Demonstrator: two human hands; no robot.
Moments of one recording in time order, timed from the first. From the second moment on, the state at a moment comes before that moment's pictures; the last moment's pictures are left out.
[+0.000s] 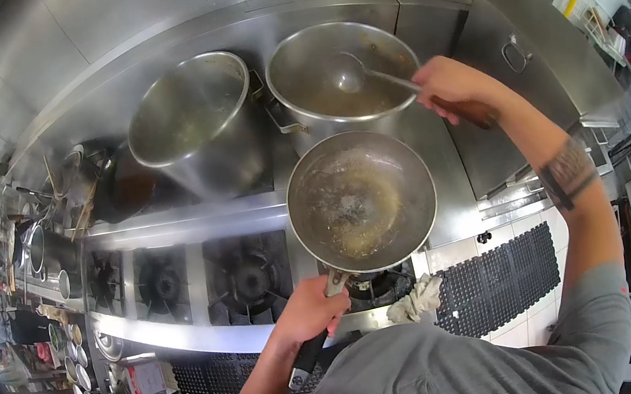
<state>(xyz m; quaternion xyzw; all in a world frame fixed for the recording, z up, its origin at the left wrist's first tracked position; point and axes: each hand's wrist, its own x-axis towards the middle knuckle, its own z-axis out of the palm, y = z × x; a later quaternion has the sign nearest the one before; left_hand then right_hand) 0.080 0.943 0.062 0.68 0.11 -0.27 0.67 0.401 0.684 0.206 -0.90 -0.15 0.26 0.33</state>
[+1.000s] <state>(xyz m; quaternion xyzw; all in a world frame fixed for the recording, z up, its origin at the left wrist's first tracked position) 0.075 0.930 0.056 0.73 0.09 -0.24 0.64 0.336 0.632 0.242 -0.33 0.04 0.46 0.82</state>
